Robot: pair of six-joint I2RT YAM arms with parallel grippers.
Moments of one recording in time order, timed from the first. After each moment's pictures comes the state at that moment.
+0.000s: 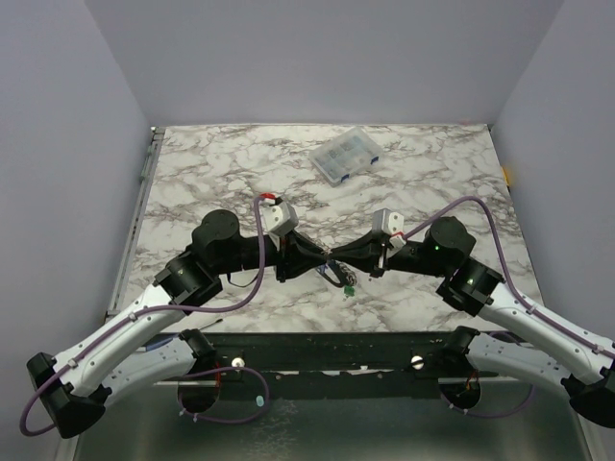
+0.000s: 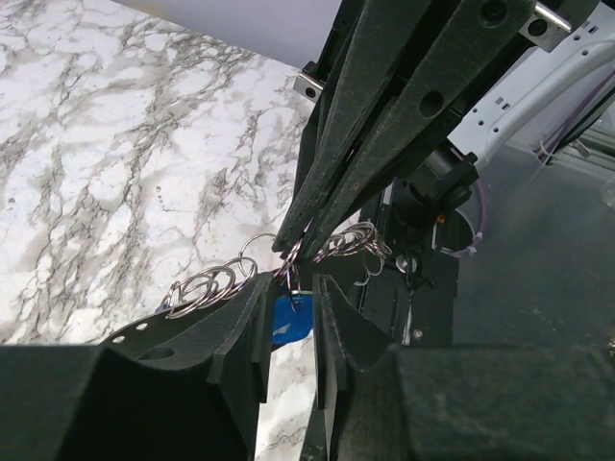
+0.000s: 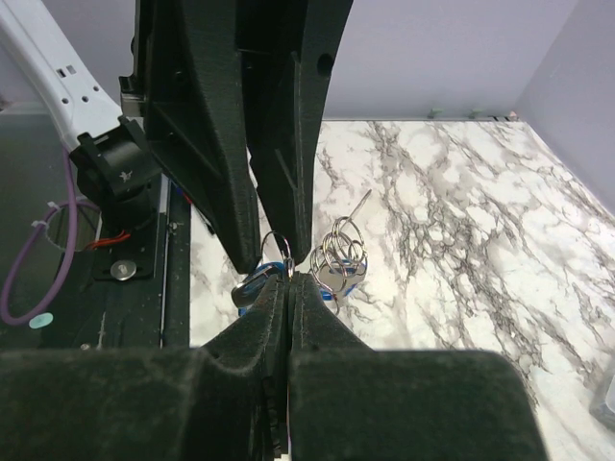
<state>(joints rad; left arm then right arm) -0.81 0.84 0.86 -0.13 0.54 -0.15 0.85 0.86 0.75 0.12 -0.54 -0.16</state>
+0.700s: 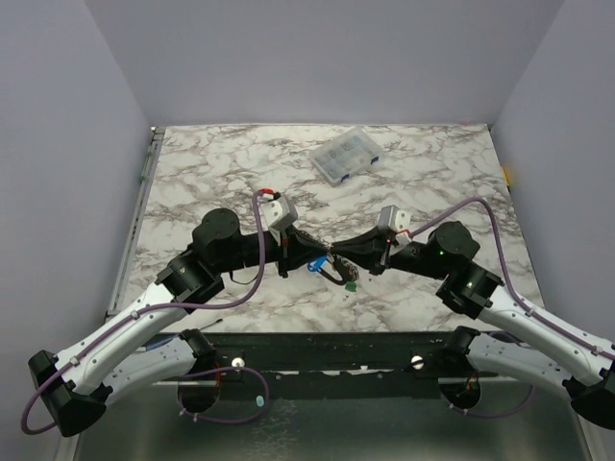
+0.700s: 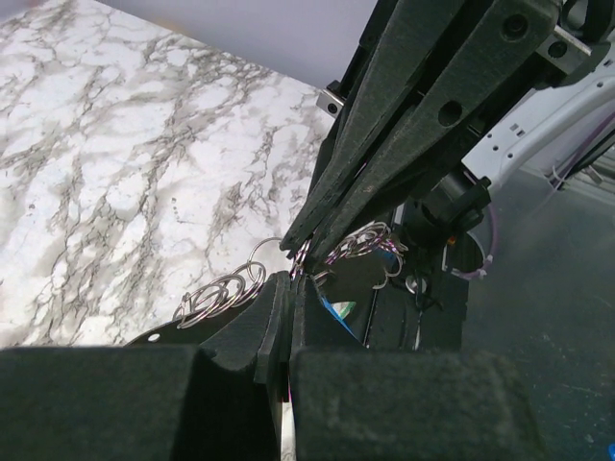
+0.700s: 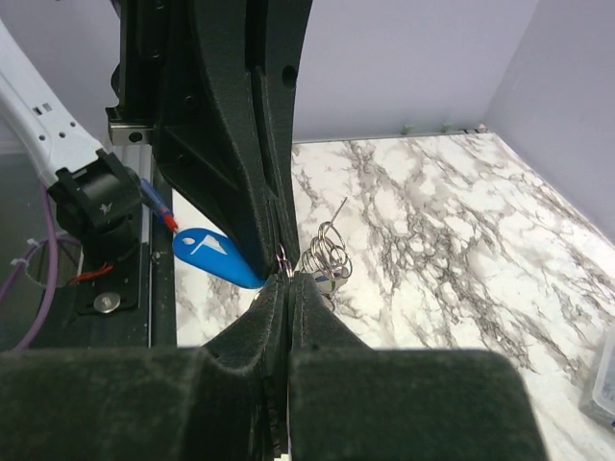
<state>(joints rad) -0.81 0.85 0.86 -0.09 0.50 -0.17 0.85 0.85 0.72 0.21 -0.47 -0.12</state>
